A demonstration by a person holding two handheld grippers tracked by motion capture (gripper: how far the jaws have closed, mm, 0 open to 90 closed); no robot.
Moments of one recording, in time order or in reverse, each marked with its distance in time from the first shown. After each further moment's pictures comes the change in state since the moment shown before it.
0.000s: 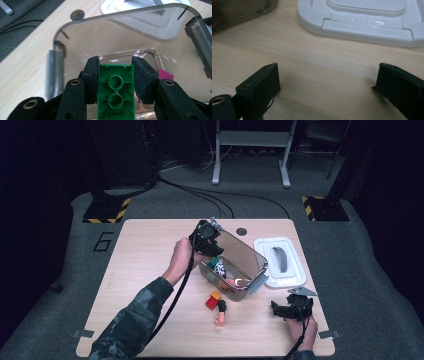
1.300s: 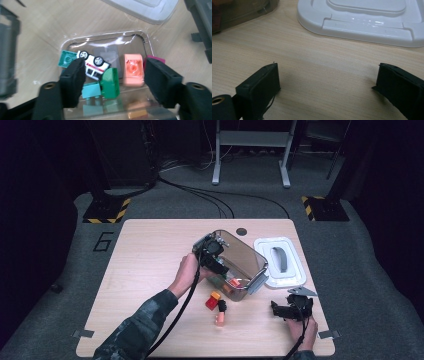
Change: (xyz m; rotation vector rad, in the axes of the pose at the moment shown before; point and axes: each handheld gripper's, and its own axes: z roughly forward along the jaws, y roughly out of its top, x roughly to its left) left arm -0.017 -0.028 0.025 0.062 -0.059 -0.031; right arm 0.001 0.000 0.000 0.001 -0.001 0.003
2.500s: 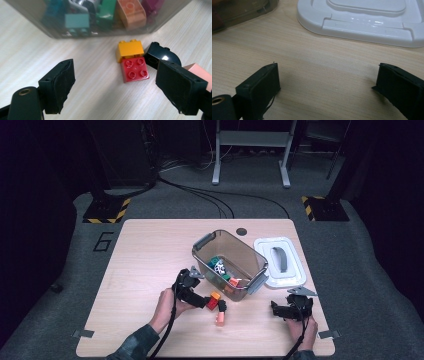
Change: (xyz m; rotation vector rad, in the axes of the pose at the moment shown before) left arm -0.024 -0.119 0.015 -0.039 -0.013 -0.086; right arm 0.000 0.000 0.000 0.003 -0.003 -0.015
